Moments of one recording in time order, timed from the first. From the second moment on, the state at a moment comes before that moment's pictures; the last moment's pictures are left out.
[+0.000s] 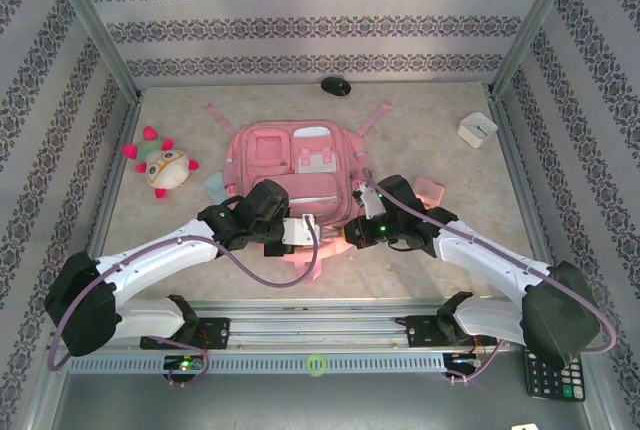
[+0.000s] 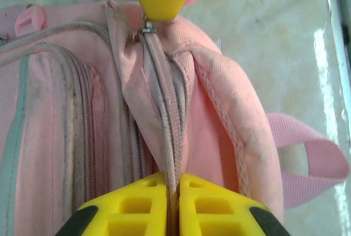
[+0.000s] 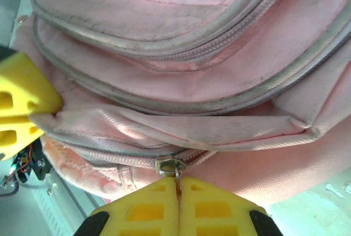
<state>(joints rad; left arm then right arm) -0.76 1.24 0.82 -0.49 0.22 0.78 0.61 1.18 0.65 -0.36 -0.49 0.44</state>
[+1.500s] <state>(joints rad) -0.85 1.07 0.71 -0.37 0.17 0.70 0.27 1.31 0.65 -0.19 -0.51 0.47</state>
